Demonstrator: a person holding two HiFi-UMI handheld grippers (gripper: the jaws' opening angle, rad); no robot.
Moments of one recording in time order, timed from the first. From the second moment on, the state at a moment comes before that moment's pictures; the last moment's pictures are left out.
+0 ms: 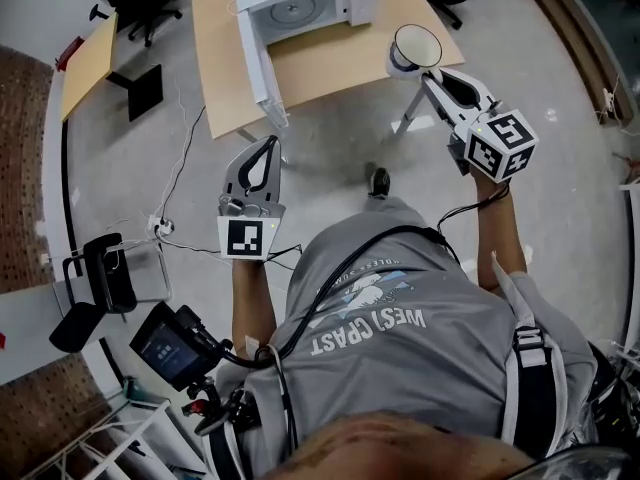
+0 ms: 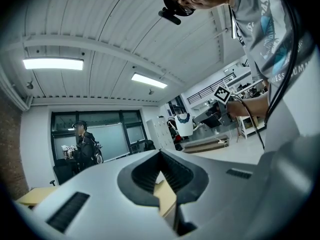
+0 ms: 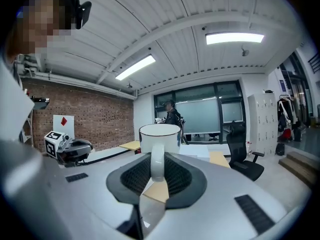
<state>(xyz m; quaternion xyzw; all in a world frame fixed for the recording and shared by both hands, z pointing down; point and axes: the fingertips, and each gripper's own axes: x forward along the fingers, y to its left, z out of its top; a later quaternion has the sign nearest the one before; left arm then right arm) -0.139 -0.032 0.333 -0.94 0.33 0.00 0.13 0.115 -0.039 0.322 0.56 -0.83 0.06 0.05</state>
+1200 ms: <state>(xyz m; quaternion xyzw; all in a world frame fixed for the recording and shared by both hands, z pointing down) -0.018 -0.010 0.328 -0.94 0.31 -0.02 0.13 0.250 0.045 0.311 0.59 -0.80 0.06 0.06</state>
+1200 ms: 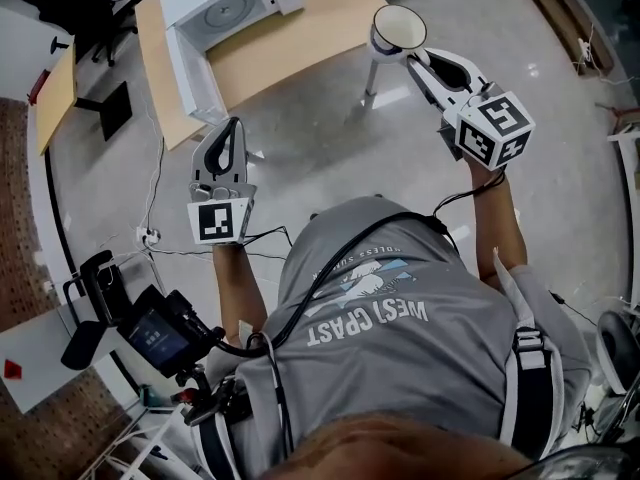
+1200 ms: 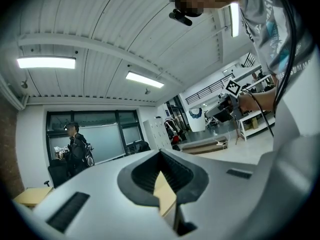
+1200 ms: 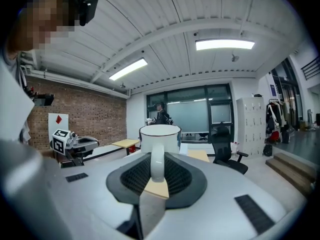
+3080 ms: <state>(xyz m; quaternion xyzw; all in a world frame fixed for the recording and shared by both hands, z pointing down) 0.036 -0.320 0.410 -0.90 0.42 -0.09 0.06 0.373 -0.489 0.492 0.57 -0.80 0.13 0.12</state>
